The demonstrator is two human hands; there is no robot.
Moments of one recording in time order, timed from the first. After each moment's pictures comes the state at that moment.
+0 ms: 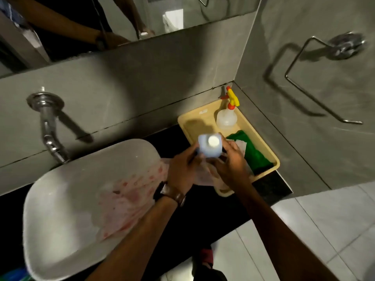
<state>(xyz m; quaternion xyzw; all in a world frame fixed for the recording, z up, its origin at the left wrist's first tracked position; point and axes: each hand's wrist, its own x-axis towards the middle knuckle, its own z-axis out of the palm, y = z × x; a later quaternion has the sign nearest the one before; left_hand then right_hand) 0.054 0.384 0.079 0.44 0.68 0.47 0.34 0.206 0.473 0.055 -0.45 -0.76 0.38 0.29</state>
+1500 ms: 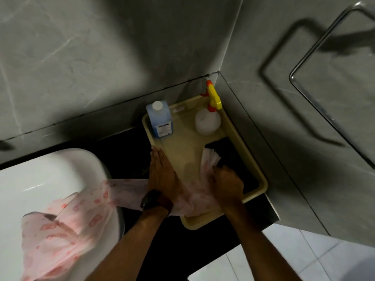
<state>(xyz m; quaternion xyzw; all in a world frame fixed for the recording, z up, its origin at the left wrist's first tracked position) 0.090 0.522 -0.082 0.40 0.88 0.17 0.22 0.258 0.591 -0.064 -0.57 -0.81 0.12 -0.05</state>
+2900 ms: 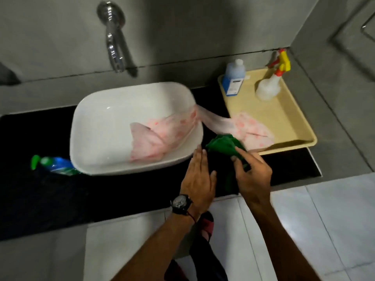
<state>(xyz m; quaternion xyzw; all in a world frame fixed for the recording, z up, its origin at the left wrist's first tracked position) 0.156 0.224 -0.028 0.47 0.84 0.26 0.12 0.266 0.334 0.013 -0.44 -0.77 0.31 0.33</state>
